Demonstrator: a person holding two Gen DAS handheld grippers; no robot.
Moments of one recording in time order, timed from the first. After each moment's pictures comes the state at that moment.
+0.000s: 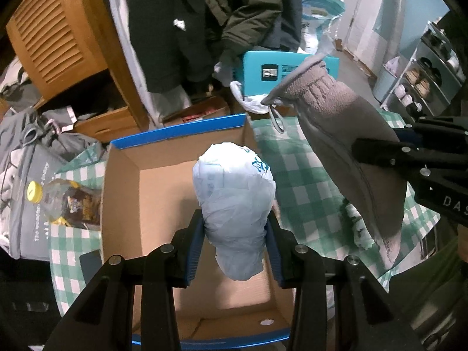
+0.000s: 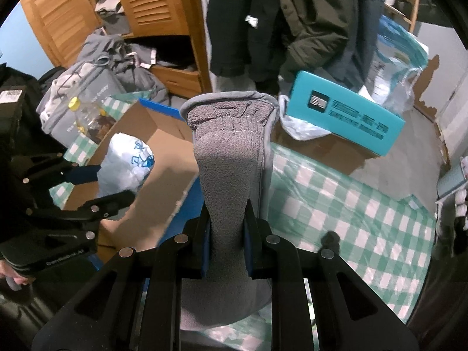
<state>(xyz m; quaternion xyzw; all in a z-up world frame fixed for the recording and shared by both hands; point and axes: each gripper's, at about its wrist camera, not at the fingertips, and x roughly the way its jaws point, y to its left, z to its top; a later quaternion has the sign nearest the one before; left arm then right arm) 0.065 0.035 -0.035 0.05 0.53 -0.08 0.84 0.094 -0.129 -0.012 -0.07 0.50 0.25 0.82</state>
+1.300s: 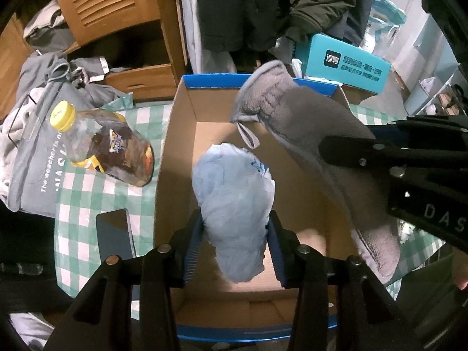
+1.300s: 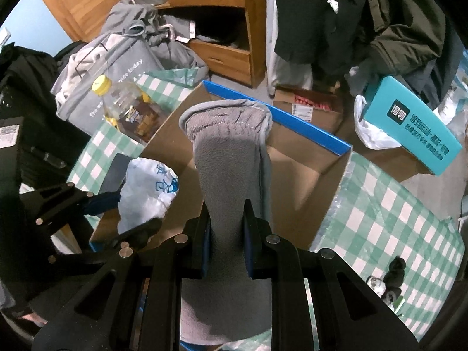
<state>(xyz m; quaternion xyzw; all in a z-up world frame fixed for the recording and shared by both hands) 0.056 0.130 -0.072 0.00 0.57 0.00 0.82 0.111 0.012 -0.052 -0.09 0.55 0.30 0.77</state>
